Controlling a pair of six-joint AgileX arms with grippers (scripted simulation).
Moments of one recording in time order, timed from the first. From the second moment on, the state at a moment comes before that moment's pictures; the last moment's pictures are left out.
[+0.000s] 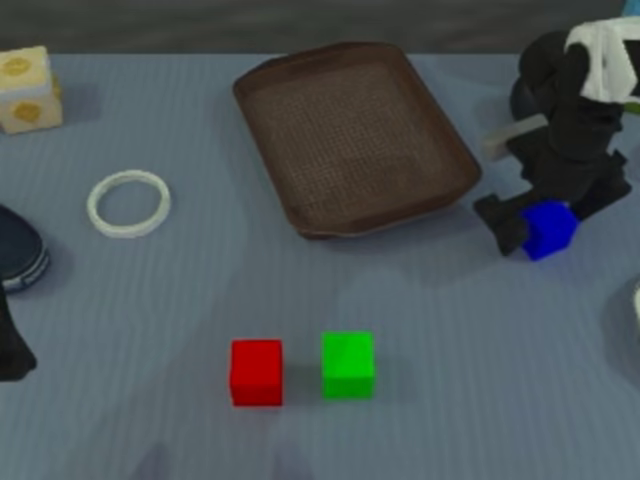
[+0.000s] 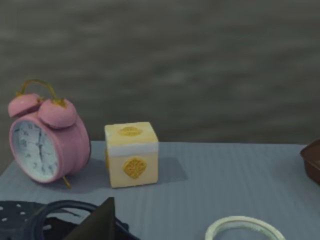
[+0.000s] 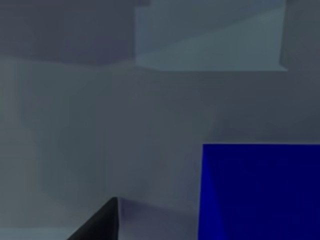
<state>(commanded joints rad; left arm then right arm) 0.02 0.00 0.00 0.00 0.00 0.00 0.20 2.42 1.80 -0.95 0.01 -0.25</state>
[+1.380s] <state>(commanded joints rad) 0.02 0.00 0.00 0.00 0.00 0.00 0.20 2.40 1.83 -1.00 0.01 -0.25</state>
